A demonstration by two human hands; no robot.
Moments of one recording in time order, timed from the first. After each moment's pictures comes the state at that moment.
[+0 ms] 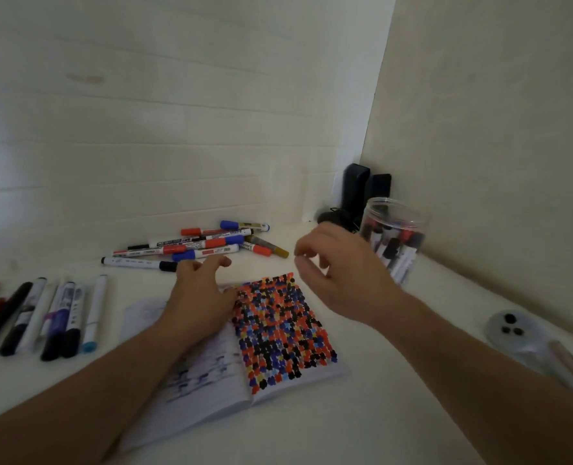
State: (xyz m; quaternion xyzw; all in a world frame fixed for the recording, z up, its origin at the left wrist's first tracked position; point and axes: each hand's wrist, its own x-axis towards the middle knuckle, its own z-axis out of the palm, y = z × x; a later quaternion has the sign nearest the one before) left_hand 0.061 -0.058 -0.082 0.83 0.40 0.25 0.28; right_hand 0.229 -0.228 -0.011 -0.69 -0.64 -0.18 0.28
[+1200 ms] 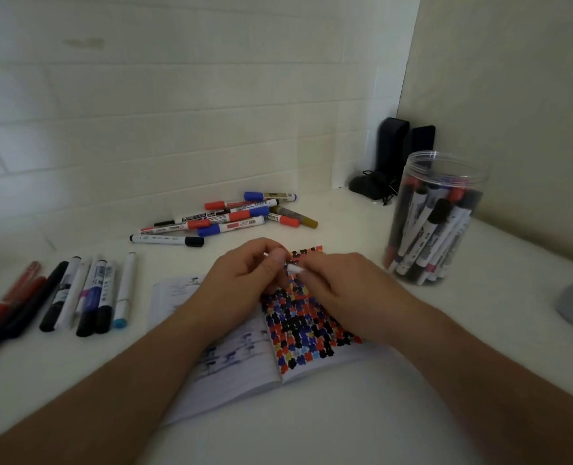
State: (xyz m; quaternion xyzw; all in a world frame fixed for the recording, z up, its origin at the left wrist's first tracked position) left_hand 0.049 -0.090 -0.070 0.83 0.20 0.27 0.45; right_hand 0.204 -0.222 -0.056 -0.75 -0.64 0.01 0.19
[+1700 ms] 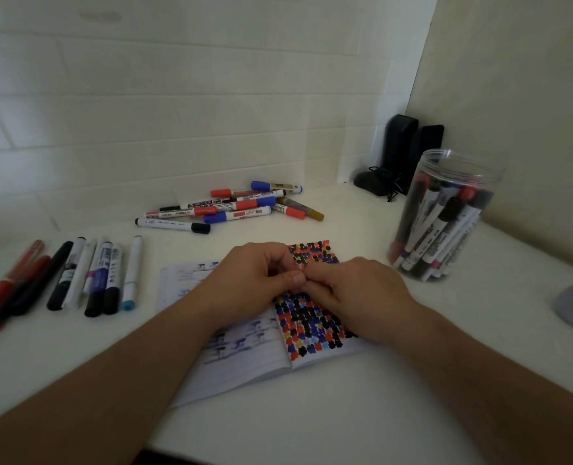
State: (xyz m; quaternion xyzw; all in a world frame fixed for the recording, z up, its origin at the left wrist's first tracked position) left_hand 0.048 -0.082 -0.075 0.87 0.20 0.20 0.40; right_hand 0.202 -0.224 -0.073 -0.74 -0.65 -0.09 0.10
